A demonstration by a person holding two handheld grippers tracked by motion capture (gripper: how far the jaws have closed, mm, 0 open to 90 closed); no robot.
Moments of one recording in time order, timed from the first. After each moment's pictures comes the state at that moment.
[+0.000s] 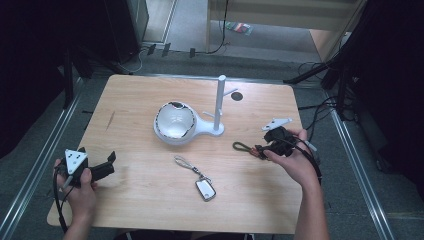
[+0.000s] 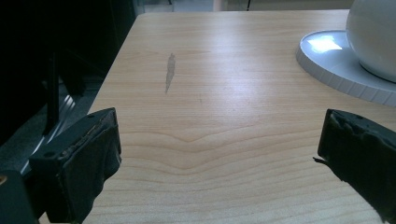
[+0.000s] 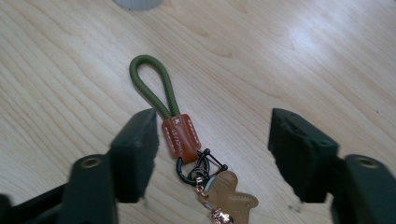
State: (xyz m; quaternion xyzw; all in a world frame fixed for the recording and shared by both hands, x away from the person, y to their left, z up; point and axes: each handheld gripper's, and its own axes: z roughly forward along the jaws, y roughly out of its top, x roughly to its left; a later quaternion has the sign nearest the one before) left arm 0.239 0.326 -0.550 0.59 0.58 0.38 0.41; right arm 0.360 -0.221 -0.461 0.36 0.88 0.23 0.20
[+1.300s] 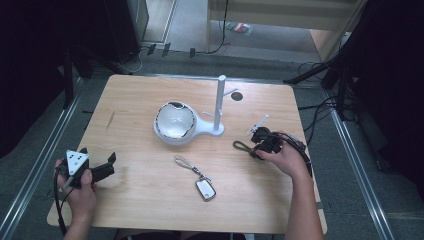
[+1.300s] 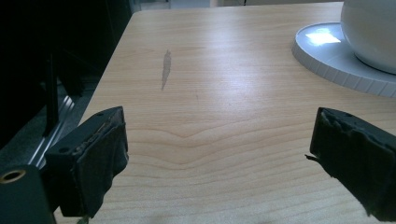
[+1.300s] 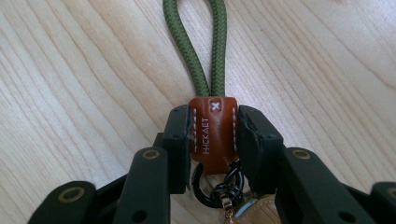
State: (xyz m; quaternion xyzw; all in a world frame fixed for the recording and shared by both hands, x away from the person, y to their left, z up) left arm 0.237 0.324 -0.550 0.61 0.57 0.38 0.40; right arm 0.400 -0.201 -0.508 0.32 0.94 0.14 0.06
